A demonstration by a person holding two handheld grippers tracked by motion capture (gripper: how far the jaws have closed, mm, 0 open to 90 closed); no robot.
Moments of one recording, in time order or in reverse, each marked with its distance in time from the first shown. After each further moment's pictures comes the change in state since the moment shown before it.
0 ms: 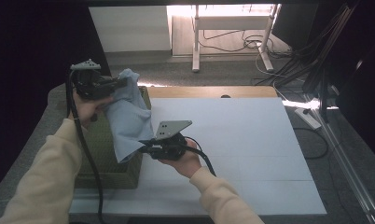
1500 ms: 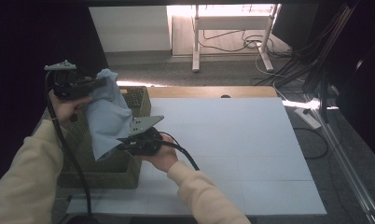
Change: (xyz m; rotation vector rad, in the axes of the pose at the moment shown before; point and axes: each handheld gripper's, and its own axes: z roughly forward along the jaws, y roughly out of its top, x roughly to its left) left arm 0.052 -0.020 -0.033 -0.009 0.043 -0.046; right arm -0.004 0.019 0.064 0.017 0.050 -0.005
